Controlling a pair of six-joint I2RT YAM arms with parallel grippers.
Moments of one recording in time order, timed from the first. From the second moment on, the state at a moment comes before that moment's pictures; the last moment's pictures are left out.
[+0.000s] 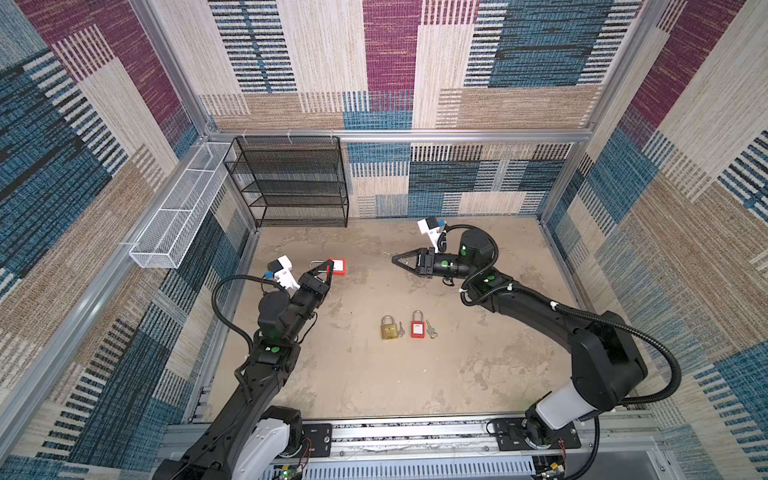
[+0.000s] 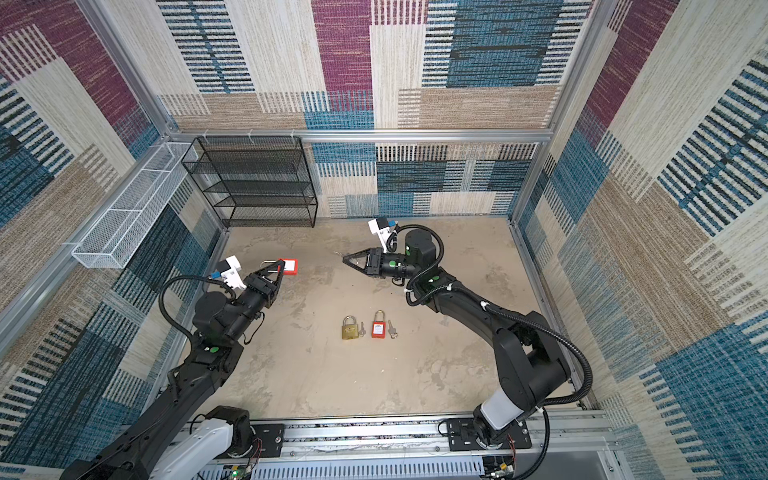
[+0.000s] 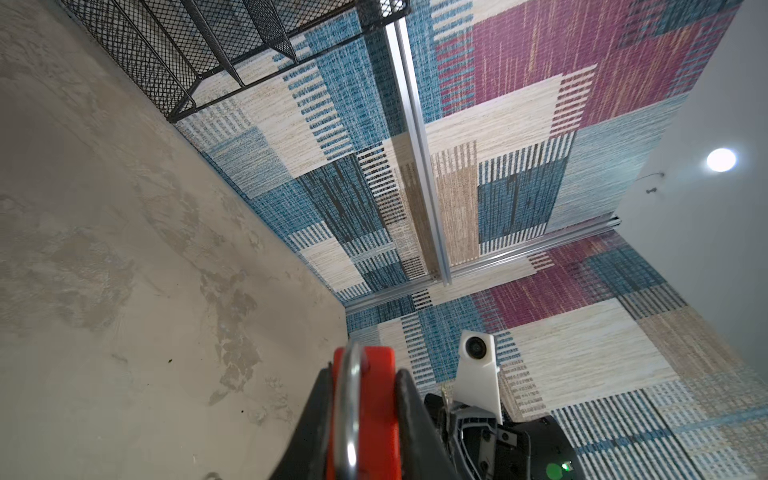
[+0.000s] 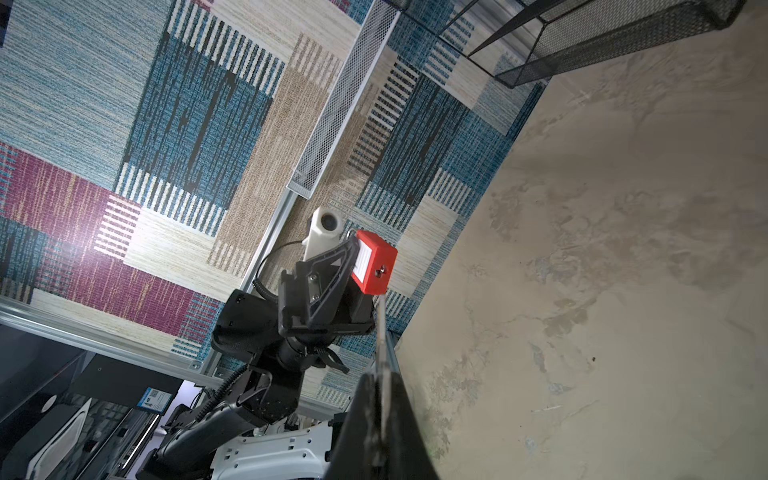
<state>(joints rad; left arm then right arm) -0.18 0.94 0.56 0.38 0.30 -1.16 0.50 1.55 1.07 0.43 -0.84 0.97</state>
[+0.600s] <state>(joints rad) -0.59 1.61 1.01 -0.02 0.53 -0.90 0.20 1.31 0.93 0.16 -0.76 0.81</state>
